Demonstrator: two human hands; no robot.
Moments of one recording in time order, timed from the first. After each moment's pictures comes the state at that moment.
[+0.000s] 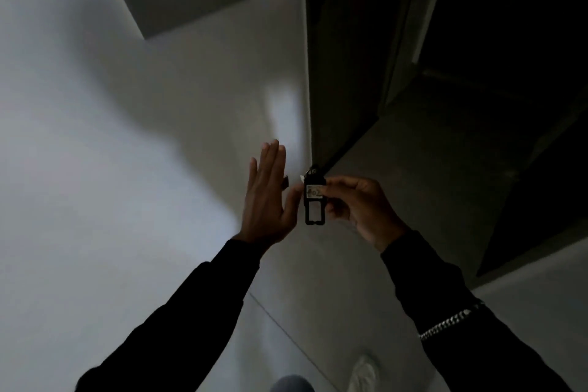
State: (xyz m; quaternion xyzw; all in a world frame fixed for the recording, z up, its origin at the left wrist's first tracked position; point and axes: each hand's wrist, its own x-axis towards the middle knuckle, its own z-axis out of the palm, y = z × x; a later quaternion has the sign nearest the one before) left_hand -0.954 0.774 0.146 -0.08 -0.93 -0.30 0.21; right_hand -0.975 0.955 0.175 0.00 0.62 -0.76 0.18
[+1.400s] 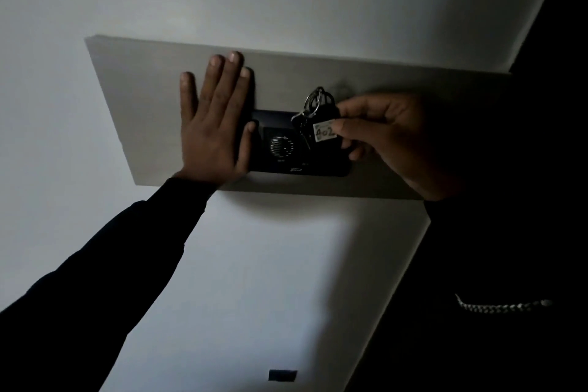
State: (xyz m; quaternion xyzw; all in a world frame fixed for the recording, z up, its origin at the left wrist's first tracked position) left_hand -1.361 0.581 0.353 0.21 -0.76 0.27 0.56; right_hand -1.522 0.787 0.428 -0.58 0.55 -0.59 0.14
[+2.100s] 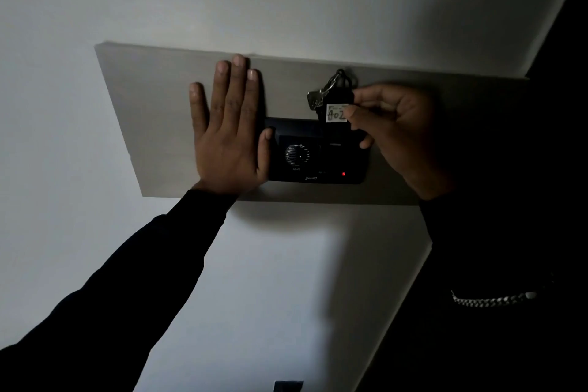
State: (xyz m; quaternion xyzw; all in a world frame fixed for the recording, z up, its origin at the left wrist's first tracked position) left_hand -1.373 0.582 0.351 0.25 -0.73 0.28 0.57; right_hand -1.525 0.753 0.425 -0.52 0.56 -0.64 0.03
